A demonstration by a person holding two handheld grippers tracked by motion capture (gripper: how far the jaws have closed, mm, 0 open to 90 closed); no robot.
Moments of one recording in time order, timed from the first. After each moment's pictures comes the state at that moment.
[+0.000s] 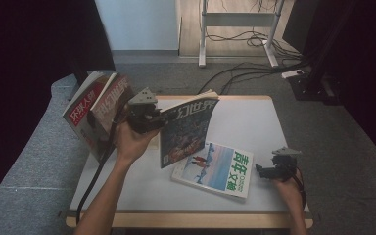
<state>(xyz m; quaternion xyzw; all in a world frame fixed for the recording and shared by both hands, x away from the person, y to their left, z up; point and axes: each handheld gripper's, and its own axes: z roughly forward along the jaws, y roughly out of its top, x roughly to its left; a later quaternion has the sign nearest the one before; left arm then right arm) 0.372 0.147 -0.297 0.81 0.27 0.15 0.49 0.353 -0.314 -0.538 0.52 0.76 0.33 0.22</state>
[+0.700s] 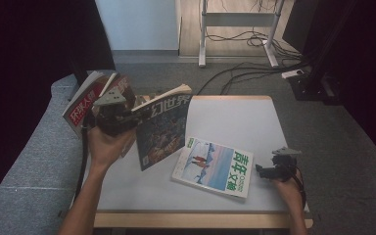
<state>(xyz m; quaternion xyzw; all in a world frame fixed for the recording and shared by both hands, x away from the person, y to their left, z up) 0.348 0.207 -0.281 0.79 0.33 0.18 0.49 0.353 -0.314 -0.538 0.52 0.76 0.33 0.22</state>
